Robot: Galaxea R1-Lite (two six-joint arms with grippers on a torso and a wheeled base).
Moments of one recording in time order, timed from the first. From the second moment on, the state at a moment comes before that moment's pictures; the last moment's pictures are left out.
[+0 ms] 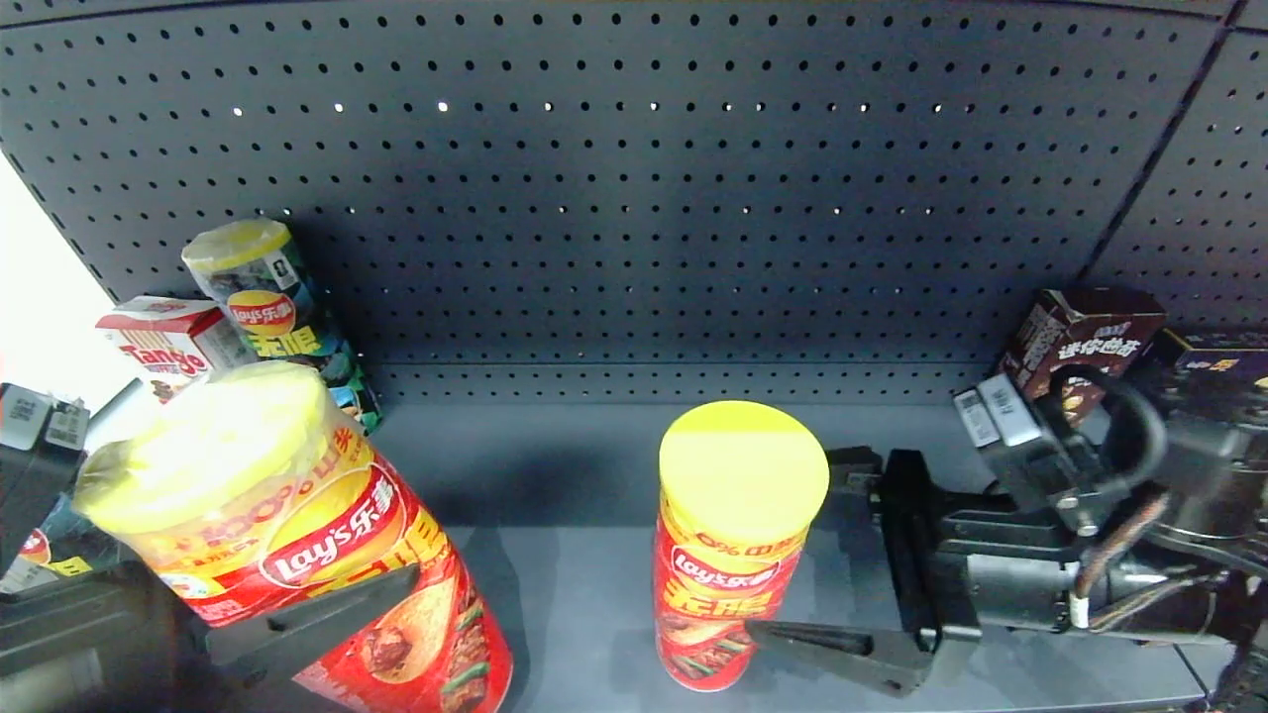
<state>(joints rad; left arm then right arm) -0.48 1.02 -0.44 -0.42 -0.34 -0.02 0.64 1.55 -0.54 -0.96 0.72 -0.20</state>
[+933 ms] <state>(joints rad) -0.48 1.02 -0.43 -0.43 -0.34 -0.02 0.50 0.69 -0.18 -0.59 0.04 -0.15</state>
